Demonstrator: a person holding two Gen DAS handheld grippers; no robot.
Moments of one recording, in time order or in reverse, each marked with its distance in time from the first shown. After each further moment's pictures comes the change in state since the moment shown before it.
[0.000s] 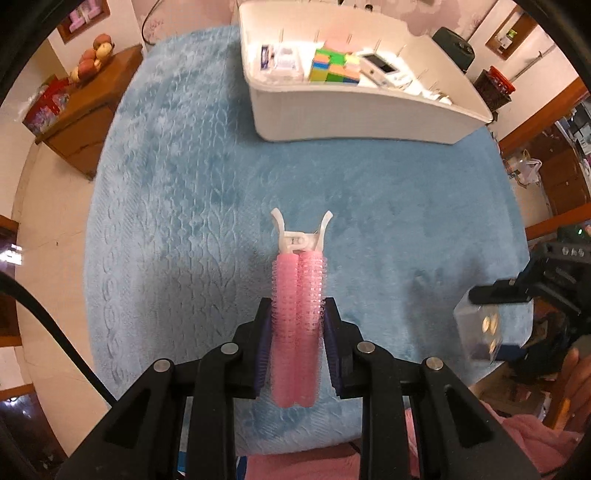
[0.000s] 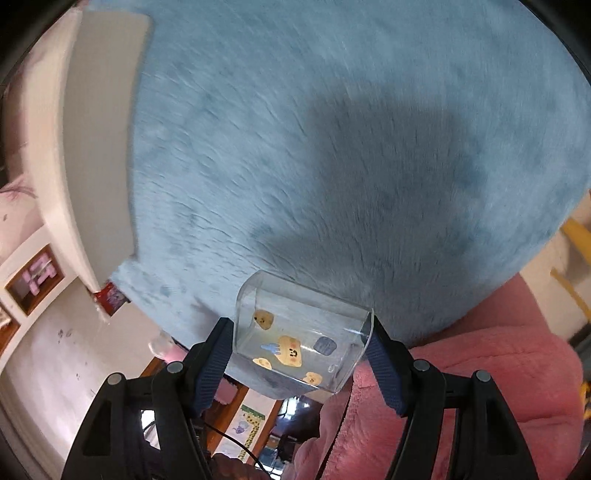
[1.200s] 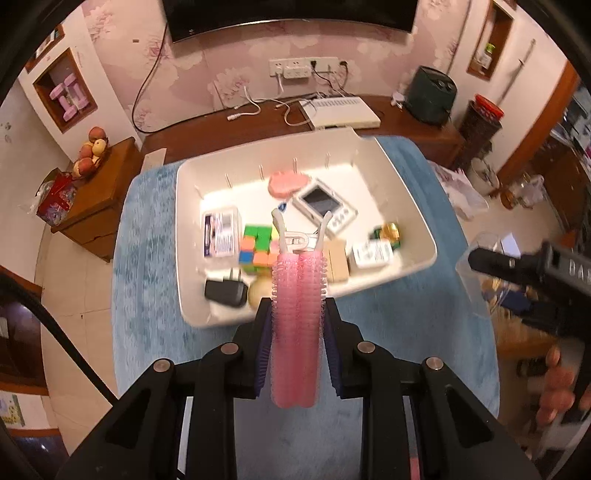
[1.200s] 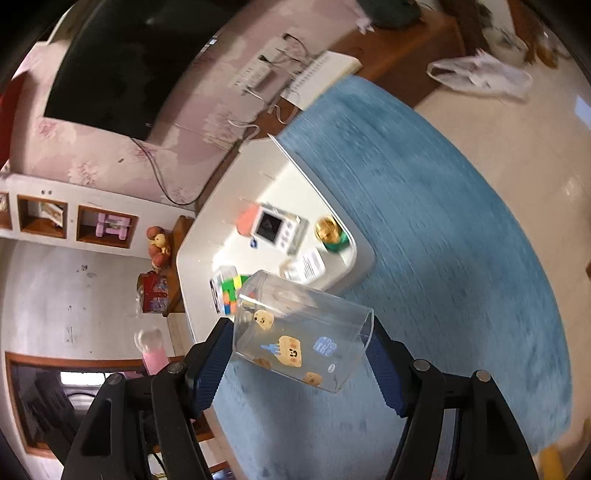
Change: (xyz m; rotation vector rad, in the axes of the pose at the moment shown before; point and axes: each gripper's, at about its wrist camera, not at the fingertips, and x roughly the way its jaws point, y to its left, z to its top) left arm -0.061 -0.104 0.176 0.077 -0.204 0.097; right arm -0.112 0.142 0.060 -0.592 -0.449 0.165
